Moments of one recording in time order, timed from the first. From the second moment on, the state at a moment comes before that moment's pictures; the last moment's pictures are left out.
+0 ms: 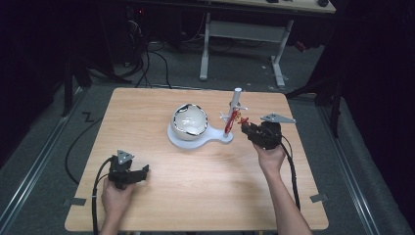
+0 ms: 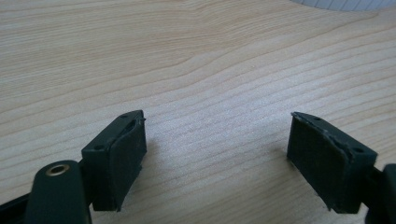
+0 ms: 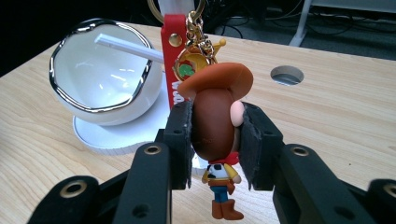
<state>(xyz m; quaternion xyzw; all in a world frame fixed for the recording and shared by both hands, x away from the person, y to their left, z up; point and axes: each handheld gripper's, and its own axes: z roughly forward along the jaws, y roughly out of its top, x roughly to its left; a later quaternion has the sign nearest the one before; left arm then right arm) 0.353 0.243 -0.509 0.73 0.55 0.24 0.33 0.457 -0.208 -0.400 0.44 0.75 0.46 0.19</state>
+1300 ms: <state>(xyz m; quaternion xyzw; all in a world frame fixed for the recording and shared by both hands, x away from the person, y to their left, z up) 0.353 0.243 -0.509 0.73 0.55 0.24 0.33 0.466 -0.193 -0.413 0.45 0.75 0.45 0.19</state>
